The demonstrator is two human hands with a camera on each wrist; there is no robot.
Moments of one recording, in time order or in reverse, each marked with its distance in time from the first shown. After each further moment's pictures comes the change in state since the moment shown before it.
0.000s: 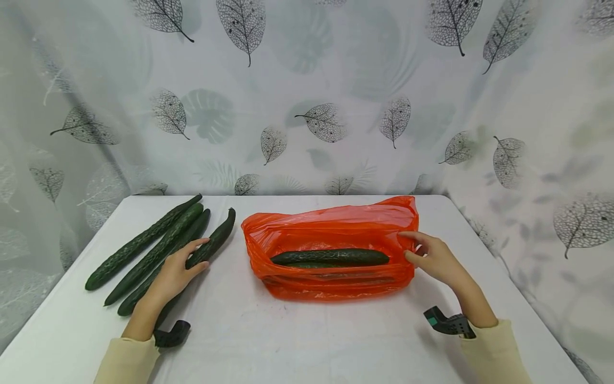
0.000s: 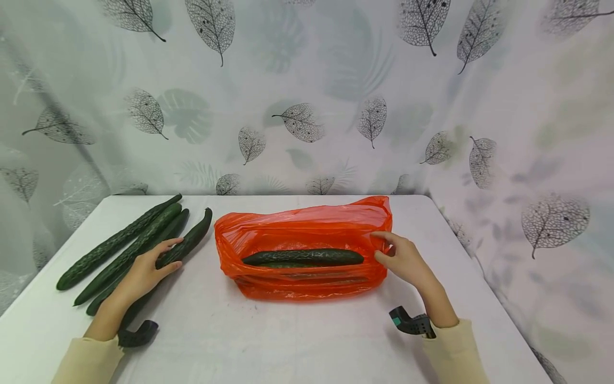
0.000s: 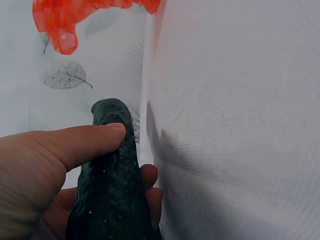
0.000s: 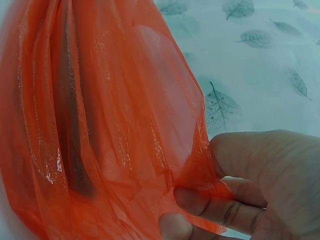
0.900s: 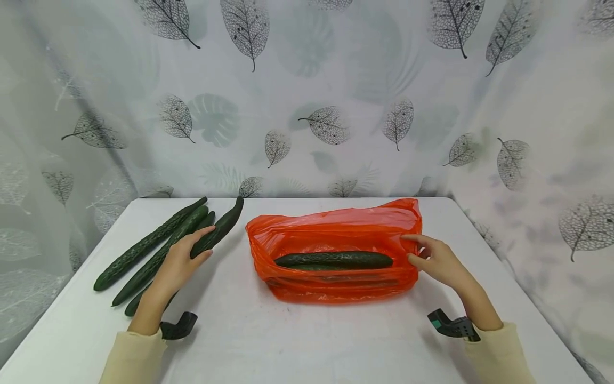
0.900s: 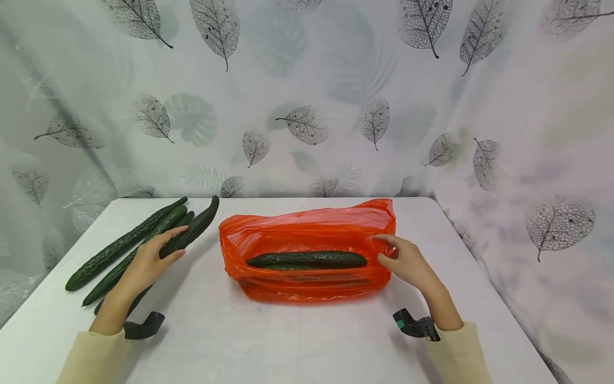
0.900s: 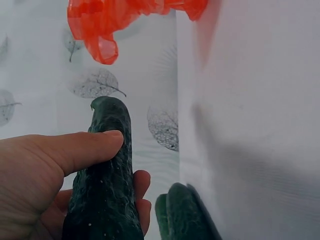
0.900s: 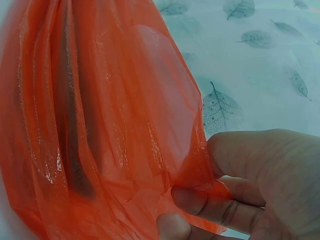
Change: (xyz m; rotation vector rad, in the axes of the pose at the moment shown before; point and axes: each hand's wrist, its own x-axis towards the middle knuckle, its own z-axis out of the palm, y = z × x) left_hand 0.007 0.030 -0.019 0.033 0.049 0.027; right_hand -0.001 -0.001 -0.001 -0.013 -0.018 -0.011
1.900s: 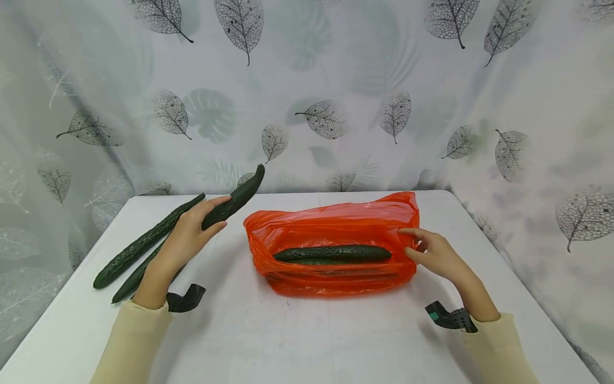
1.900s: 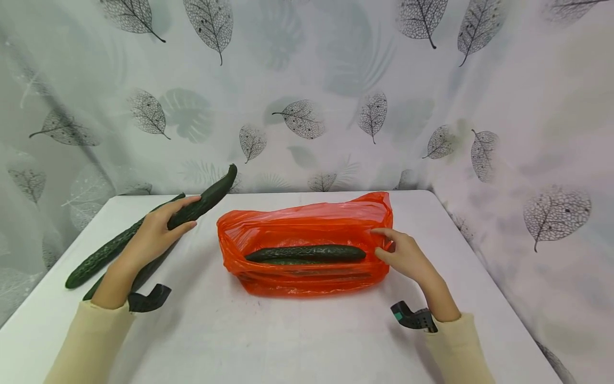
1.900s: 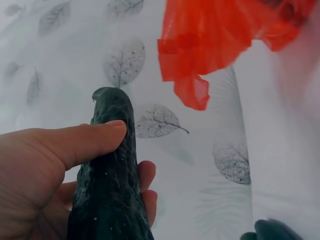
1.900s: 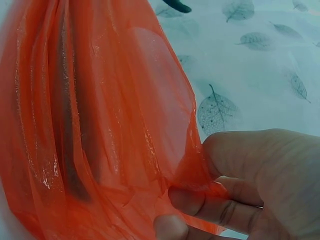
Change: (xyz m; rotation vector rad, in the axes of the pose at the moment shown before) left_hand 0.033 0.055 -0.023 -0.018 0.004 0.189; right_hand 0.000 -0.003 -0.002 -0.007 -0.024 0.025
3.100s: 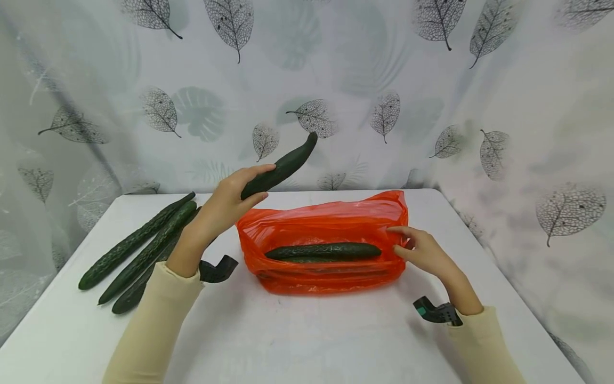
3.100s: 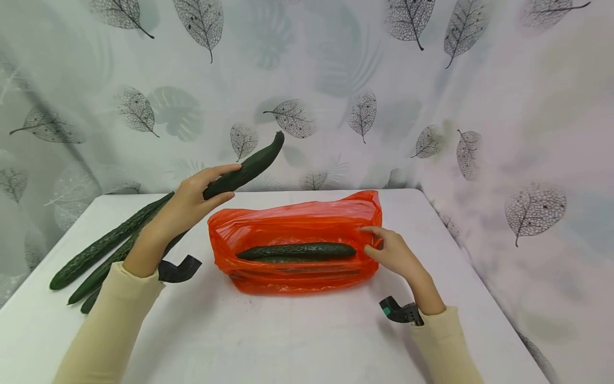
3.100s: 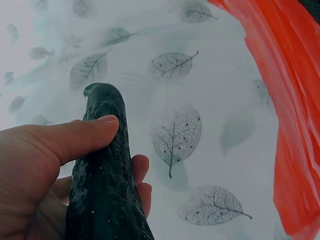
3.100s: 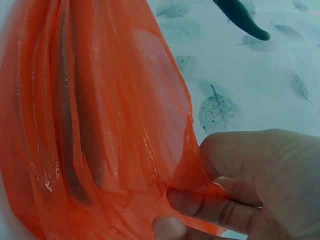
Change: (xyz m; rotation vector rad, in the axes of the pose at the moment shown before) left_hand 0.059 0.081 0.013 -0.139 -0.035 0.246; right_hand -0.001 -0.002 0.001 0.005 0.012 -0.045
